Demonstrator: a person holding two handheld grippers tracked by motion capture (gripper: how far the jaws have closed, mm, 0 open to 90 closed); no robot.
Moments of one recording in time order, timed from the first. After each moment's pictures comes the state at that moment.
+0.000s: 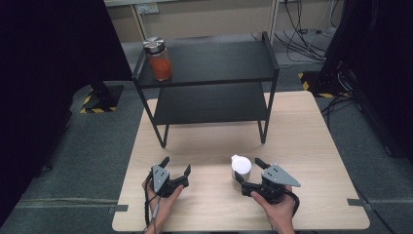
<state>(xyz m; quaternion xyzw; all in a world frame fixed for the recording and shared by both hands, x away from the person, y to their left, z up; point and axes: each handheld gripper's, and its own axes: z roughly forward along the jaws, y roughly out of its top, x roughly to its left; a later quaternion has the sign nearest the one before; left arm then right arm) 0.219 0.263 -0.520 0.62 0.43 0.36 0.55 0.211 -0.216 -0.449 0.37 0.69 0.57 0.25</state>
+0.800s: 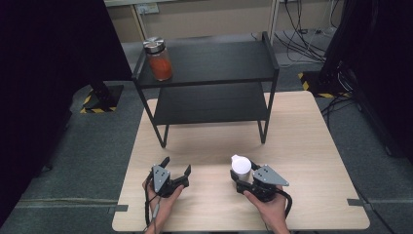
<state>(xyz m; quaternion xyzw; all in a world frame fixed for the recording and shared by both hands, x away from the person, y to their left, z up) 0.220 0.263 -0.519 0.63 0.43 0.36 0.54 0.219 -0.198 -0.462 0.37 0.70 0.55 0.26</state>
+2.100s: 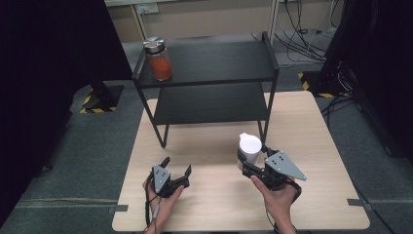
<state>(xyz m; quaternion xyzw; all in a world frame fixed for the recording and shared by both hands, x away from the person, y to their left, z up) 0.219 0.262 -0.519 0.63 0.42 0.37 0.54 0.206 -0.199 -0.417 0.37 0.62 0.61 0.33</state>
